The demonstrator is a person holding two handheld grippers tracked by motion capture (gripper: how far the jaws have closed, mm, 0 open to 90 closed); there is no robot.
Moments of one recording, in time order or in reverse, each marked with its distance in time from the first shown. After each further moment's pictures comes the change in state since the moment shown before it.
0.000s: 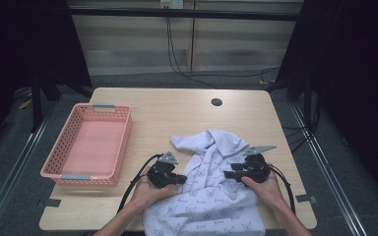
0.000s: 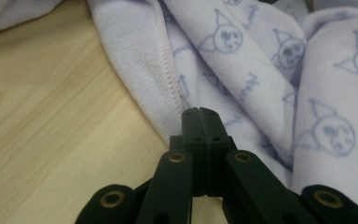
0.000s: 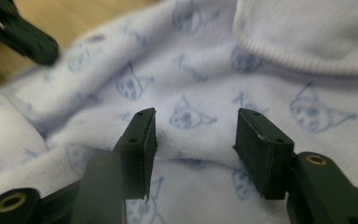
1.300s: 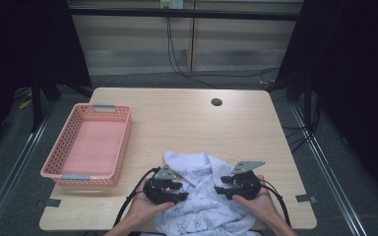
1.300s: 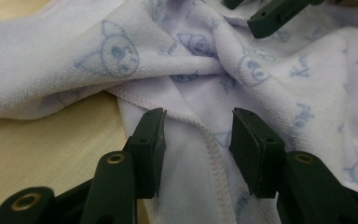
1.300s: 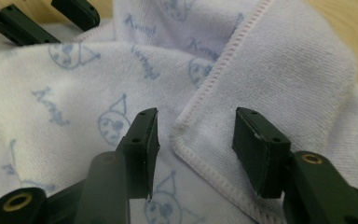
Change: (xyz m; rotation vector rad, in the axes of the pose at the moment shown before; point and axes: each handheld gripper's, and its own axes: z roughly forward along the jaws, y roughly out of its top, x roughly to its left) left arm -0.038 -0.025 -0.008 -0.052 0.053 0.055; right arm 0.054 -0.016 0.006 0.002 0.009 -0.162
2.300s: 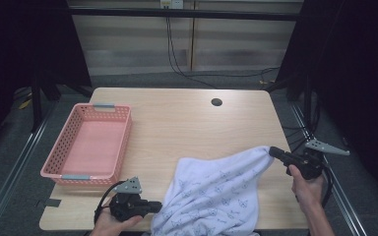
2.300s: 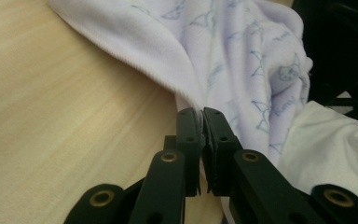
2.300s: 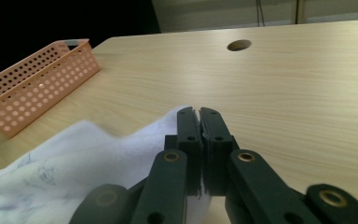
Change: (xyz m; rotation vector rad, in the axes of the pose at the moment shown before) left arm 0.001 -0.046 -0.081 -0.029 -0.171 -0.104; right arm -0.085 -0.015 -0.133 -0.447 -0.206 0.323
